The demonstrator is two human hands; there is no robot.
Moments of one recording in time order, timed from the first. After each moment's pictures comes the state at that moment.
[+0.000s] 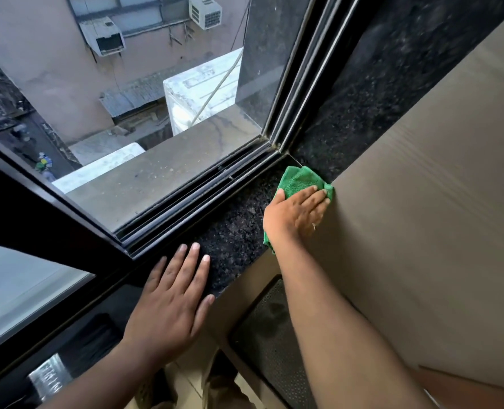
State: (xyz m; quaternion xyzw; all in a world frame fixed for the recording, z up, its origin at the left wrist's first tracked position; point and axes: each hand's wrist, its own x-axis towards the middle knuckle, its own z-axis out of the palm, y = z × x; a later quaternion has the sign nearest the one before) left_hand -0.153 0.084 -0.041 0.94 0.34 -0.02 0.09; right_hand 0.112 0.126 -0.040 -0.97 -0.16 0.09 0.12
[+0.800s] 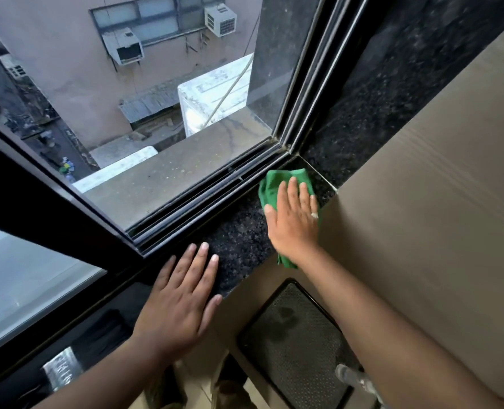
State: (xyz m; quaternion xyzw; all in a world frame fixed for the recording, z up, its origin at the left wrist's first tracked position) left_hand -0.150 0.082 -0.043 0.94 0.34 -0.02 0.08; right_hand 0.120 0.096 -0.042 -0.86 -0.51 0.08 0.03
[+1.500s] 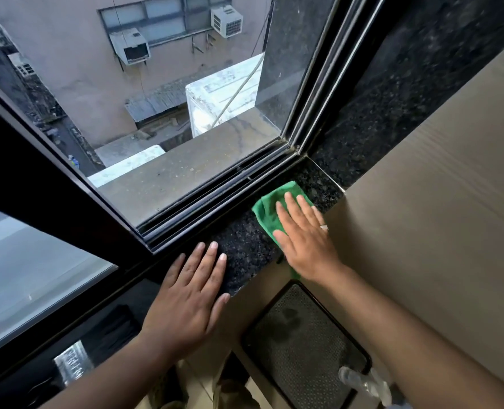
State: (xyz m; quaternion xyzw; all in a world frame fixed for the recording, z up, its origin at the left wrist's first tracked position) left_hand -0.148 0.086 -0.041 0.93 0.34 -0.03 0.09; right_hand 0.129 0.058 -0.038 -0.76 -0.65 0.11 0.02
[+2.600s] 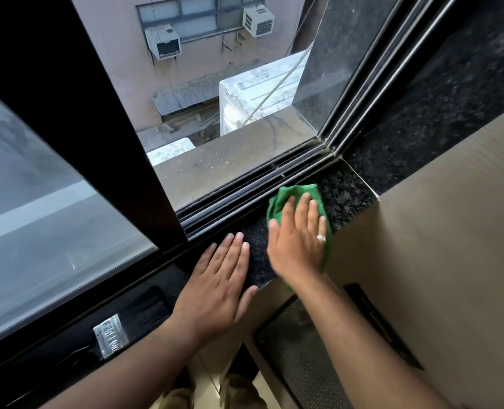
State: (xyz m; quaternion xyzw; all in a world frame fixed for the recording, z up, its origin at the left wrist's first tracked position) left_hand -0.150 0.085 -0.035 0.93 0.36 -0.01 0.08; right_hand 0.034 0.092 -0.033 -0.86 -0.50 0.07 0.06
